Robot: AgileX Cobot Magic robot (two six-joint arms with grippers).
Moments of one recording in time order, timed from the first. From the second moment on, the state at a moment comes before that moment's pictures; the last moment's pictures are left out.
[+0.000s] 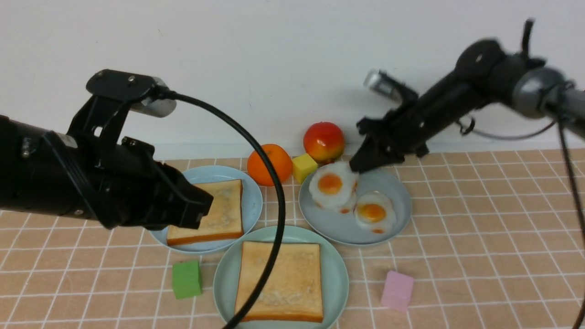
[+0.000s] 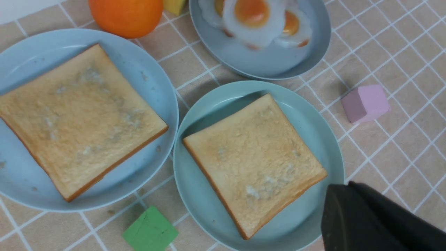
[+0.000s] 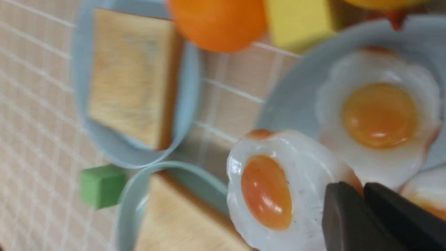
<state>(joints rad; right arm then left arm) 0.15 2.27 -2.04 0.77 1.18 -0.36 -0.31 1.21 -0.94 -0.58 0.65 0.54</state>
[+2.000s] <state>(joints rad) 0.32 1.55 -1.61 0.42 1.21 -0.30 -0.11 1.71 -1.19 -0.31 0.67 -0.21</state>
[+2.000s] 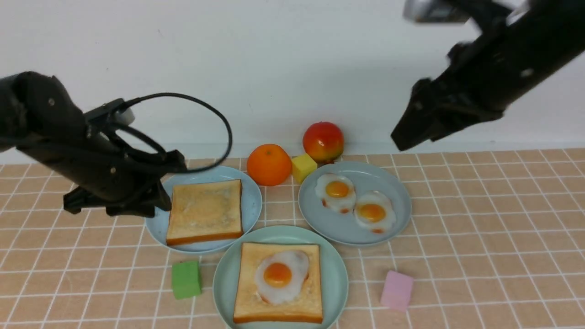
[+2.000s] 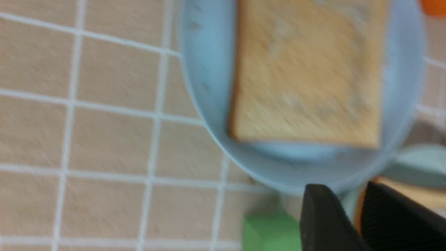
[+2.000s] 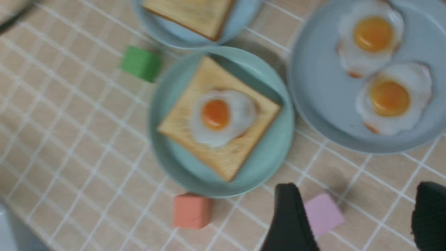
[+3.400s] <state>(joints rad) 0.40 0.85 -0.97 0.48 0.87 -0.44 -0.10 1.76 -1.38 -0.27 0.65 -0.15</state>
